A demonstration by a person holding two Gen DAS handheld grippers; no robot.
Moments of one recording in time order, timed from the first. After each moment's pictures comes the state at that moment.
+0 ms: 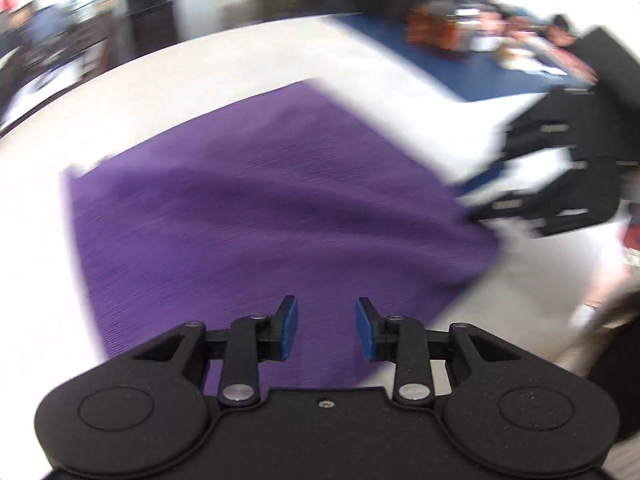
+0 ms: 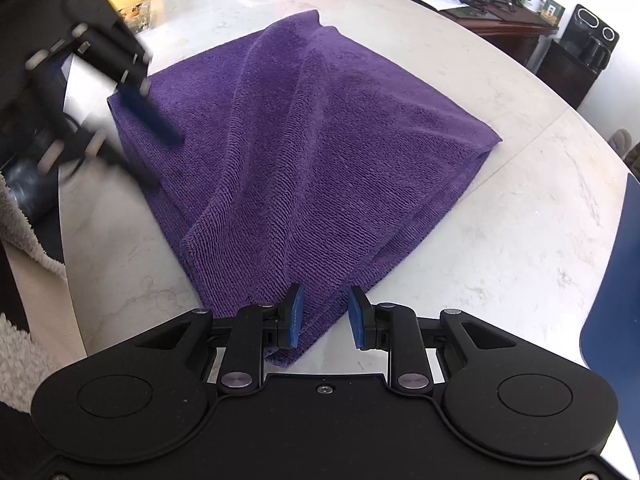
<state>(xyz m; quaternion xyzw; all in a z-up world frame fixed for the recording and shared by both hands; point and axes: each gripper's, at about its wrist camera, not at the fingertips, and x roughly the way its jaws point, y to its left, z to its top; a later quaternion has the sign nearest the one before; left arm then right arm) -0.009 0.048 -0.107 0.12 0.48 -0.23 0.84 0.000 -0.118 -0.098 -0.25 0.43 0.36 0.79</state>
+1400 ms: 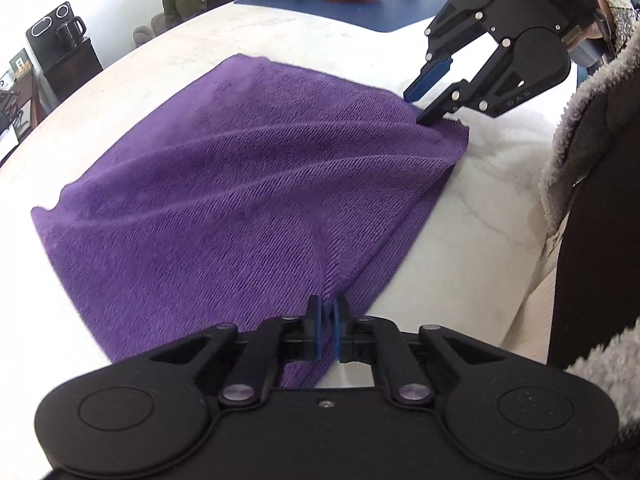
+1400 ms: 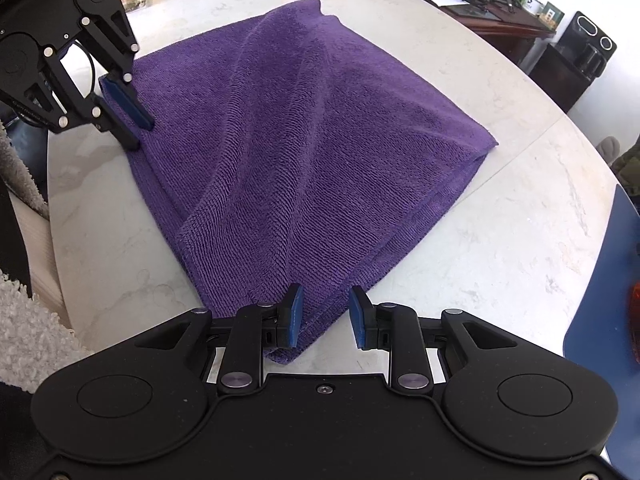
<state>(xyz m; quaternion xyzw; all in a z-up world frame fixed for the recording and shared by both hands) -0.045 0.070 -0.108 0.24 0.45 -0.37 0.78 -0.001 -0.098 -0.103 -0.28 0.43 0.34 0.79</state>
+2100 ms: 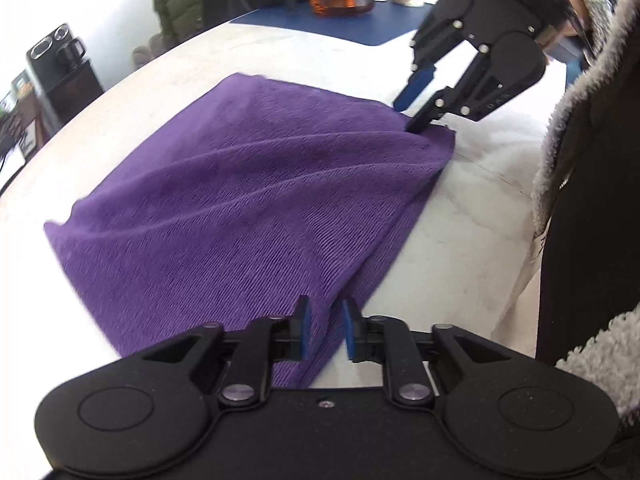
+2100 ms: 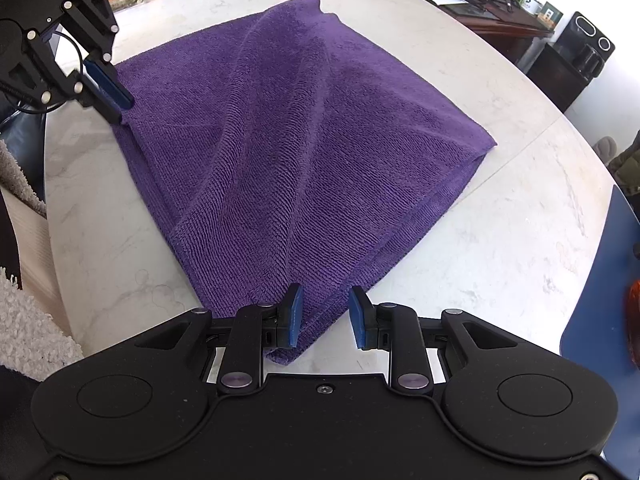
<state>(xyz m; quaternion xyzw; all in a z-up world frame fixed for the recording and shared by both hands) -0.059 0.065 -0.098 0.27 0.41 -0.38 0.78 0.000 -0.095 -0.101 -0.29 0.43 0.33 0.79</state>
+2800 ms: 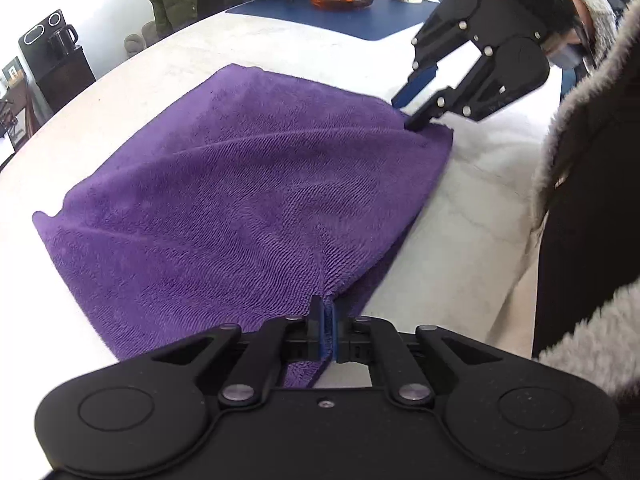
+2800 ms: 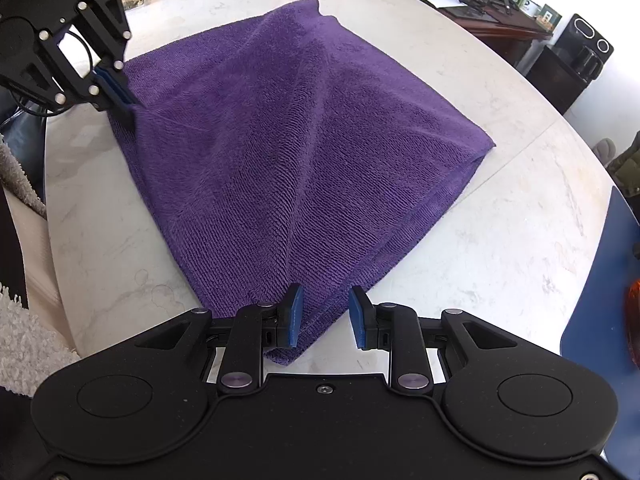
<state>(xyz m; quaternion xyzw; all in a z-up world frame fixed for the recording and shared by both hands) -0.046 0.077 -0.097 0.25 0.44 -0.38 0.77 -0.001 -0.099 -0.104 -0.29 0.43 0.33 0.79</state>
